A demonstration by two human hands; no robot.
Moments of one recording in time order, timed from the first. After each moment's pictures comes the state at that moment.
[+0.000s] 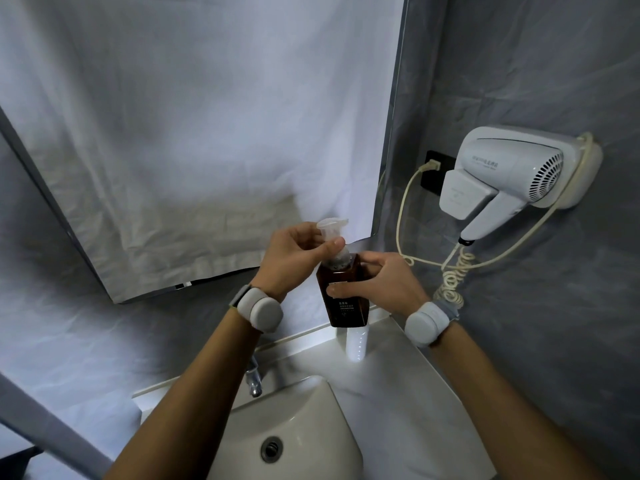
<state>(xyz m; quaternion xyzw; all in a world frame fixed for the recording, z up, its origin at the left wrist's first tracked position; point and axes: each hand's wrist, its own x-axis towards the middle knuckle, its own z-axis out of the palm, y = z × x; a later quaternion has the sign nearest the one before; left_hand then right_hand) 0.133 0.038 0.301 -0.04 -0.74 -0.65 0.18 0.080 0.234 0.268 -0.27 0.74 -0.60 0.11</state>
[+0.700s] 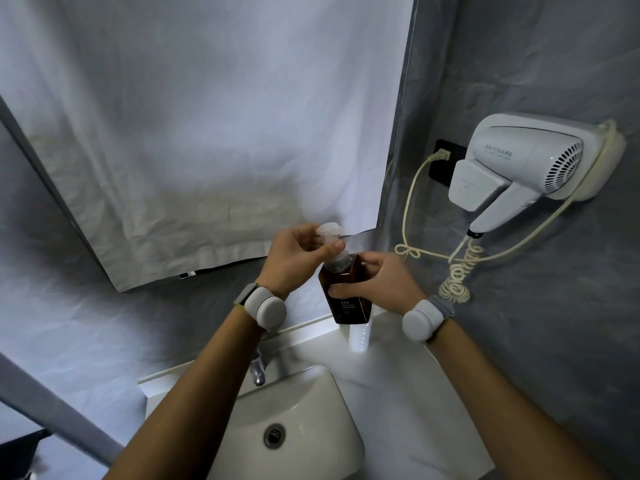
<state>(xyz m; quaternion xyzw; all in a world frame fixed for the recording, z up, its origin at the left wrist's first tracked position) 0.134 0.035 0.286 -0.02 -0.74 -0.65 0.17 0.070 0.223 0.241 -0.25 0.77 -0.58 0.11</state>
